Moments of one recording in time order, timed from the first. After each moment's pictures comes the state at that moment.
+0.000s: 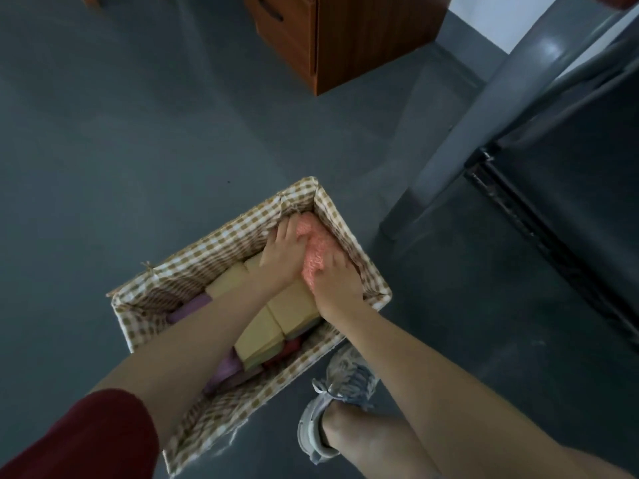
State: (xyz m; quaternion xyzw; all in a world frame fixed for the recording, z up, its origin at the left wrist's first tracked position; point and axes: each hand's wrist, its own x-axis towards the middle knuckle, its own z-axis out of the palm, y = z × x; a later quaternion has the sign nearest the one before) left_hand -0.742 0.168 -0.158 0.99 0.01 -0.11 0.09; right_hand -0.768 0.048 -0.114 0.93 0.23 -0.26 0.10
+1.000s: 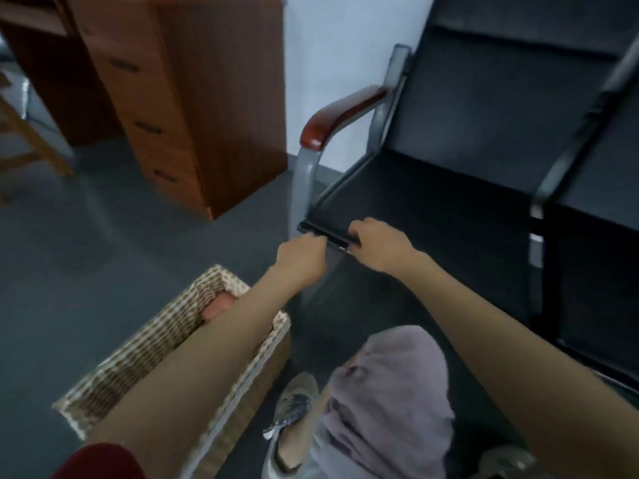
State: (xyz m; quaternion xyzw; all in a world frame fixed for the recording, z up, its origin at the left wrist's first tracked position) left_hand -0.813 -0.016 0.110 0.97 -0.20 -0.03 0.08; right_hand -0.837 -0.165 0.143 1.00 0.04 -0.02 -0.07
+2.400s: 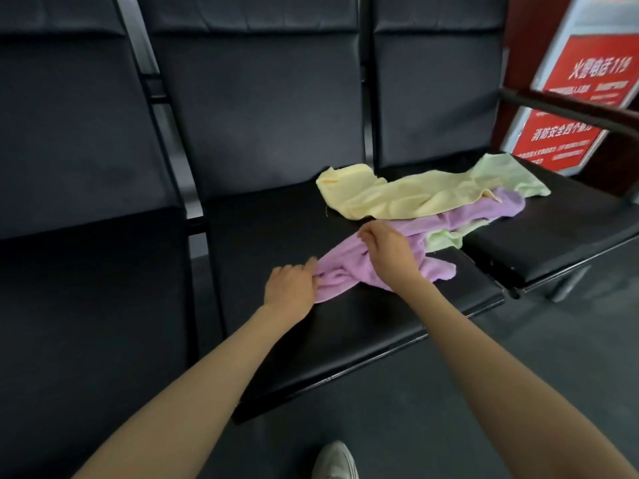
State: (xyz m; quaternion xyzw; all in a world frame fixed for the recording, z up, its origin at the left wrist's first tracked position) left_hand -0.928 -0.573 0.047 0.79 -0.61 -0.01 0.07; right_hand -1.077 -0.689 0.069 0.85 -0.43 0.28 -0.12
